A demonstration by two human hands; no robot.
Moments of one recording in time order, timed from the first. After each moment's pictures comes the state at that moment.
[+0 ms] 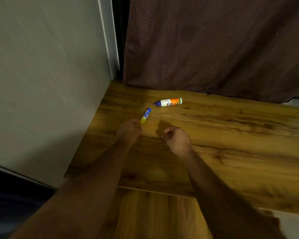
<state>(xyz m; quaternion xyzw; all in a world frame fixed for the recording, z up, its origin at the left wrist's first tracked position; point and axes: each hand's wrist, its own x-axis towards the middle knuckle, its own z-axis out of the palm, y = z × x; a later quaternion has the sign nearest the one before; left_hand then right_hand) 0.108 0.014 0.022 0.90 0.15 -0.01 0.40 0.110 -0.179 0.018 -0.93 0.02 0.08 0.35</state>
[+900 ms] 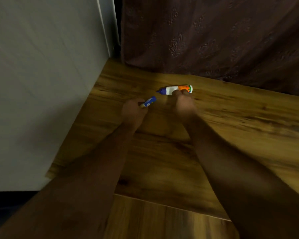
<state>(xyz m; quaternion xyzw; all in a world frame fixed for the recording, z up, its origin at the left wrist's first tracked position) 0.194 -0.001 -0.017 0.90 0.15 0.06 0.40 0.259 -0.178 0.000 -0.99 -0.08 0.03 0.15</state>
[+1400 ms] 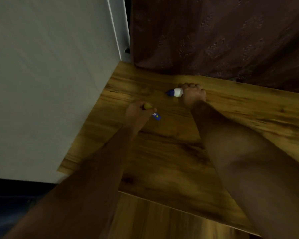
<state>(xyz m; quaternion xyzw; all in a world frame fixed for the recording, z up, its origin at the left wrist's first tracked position) 0.173 0.001 -0.004 0.78 0.23 0.03 0.58 0.313 -0.176 -0.004 -0.99 -0.10 0.07 0.00</state>
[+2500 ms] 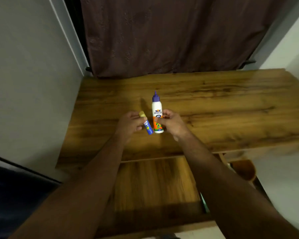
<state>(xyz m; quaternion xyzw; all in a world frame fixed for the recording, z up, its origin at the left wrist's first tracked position) 0.027 -0.069 0.054 0.69 0.11 -0.11 0.71 0.019 -0.237 0.052 -0.71 0.09 0.07 0.69</state>
